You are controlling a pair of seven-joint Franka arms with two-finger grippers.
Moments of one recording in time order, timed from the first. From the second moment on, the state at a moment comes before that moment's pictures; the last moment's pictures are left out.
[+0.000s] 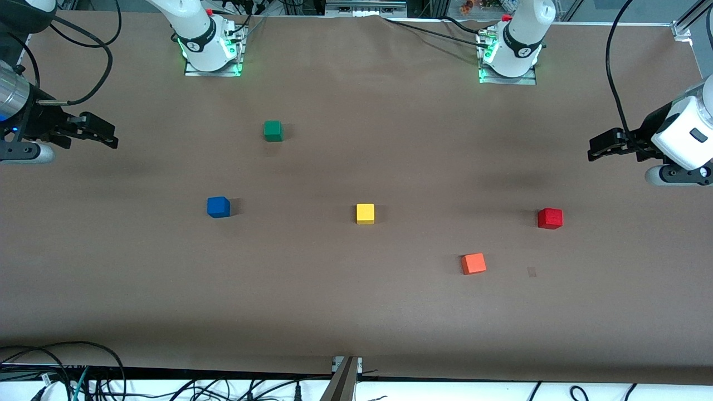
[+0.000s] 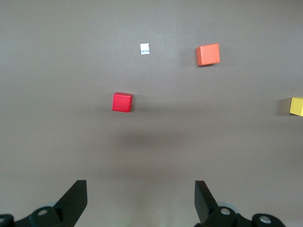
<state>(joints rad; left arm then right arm) -0.09 0.18 0.05 -1.40 -0.03 1.45 -0.06 0.15 0.06 -0.11 -1.58 0.02 1.58 0.02</state>
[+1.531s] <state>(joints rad) 0.01 0.45 0.06 -1.59 0.00 1.85 -0.05 0.16 0.06 -0.11 -1.58 0.02 1.58 0.02</state>
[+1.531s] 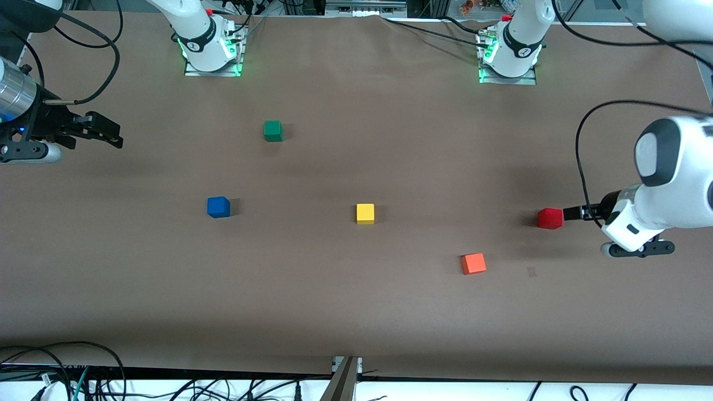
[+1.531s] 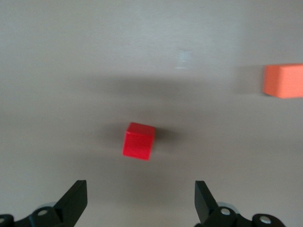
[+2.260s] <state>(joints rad) 0.03 0.46 0.04 -2.01 0.00 2.40 0.03 0.16 0.06 -0.11 -1.58 0.01 1.58 0.02</state>
